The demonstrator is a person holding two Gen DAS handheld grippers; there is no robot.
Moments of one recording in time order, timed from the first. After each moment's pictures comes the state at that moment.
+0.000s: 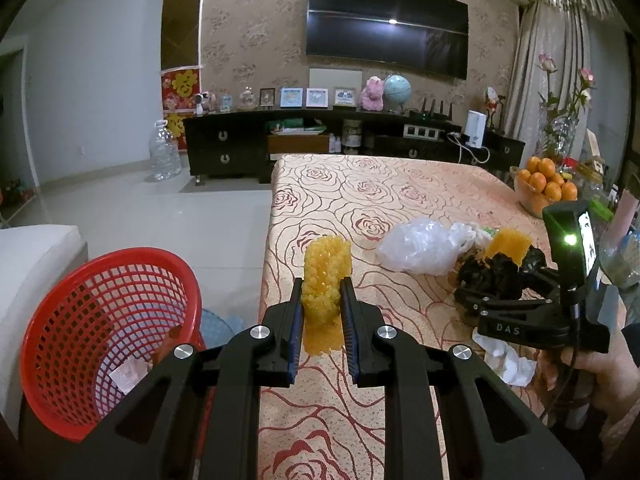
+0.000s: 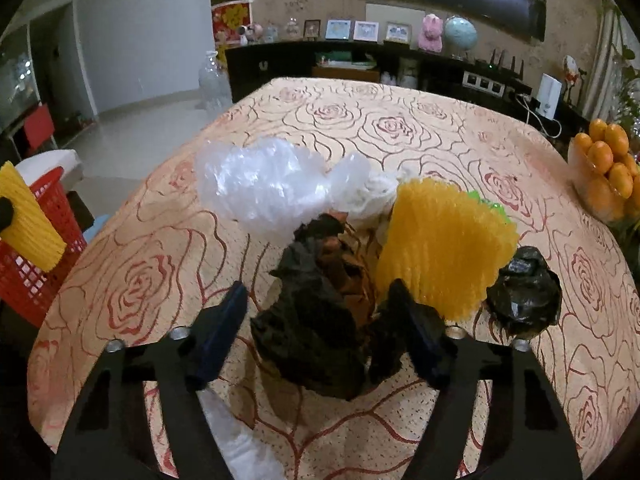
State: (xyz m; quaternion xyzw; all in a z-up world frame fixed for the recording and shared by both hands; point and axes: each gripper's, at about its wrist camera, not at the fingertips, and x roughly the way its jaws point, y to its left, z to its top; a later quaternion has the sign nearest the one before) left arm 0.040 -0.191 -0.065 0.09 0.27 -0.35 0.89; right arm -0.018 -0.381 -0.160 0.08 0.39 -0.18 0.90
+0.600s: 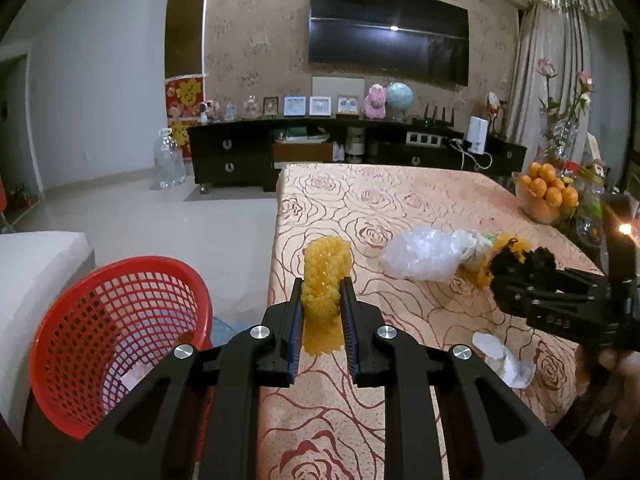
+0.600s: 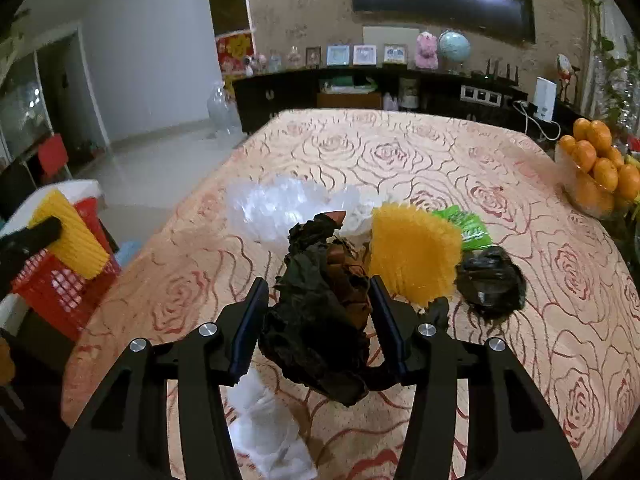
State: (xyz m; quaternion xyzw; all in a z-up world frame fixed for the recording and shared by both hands) left arm 0.035 -0.183 -0.059 0.09 0.26 -0.35 0.90; right arm -0.060 -0.374 -0.121 0.12 0.32 -0.17 0.93
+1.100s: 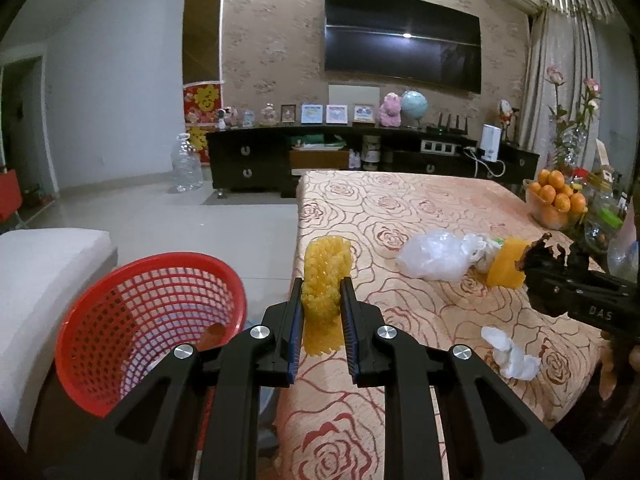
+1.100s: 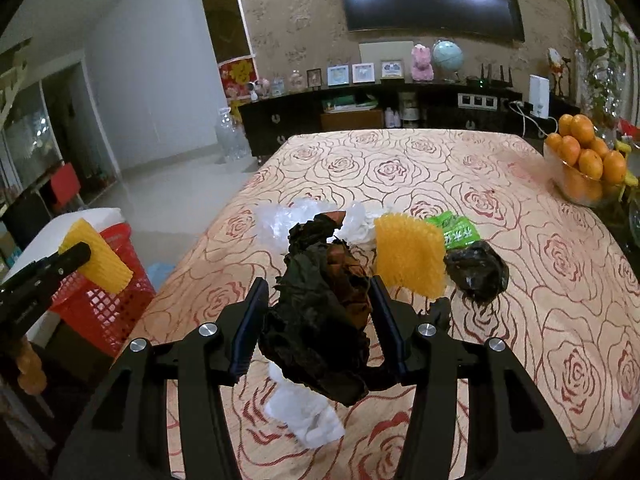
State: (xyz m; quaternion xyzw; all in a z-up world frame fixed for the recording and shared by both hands) left arm 0.023 -0.156 -0.051 0.09 0.24 -0.32 0.91; right arm -0.091 -0.357 -0.102 0.15 0.29 -0.16 0.93
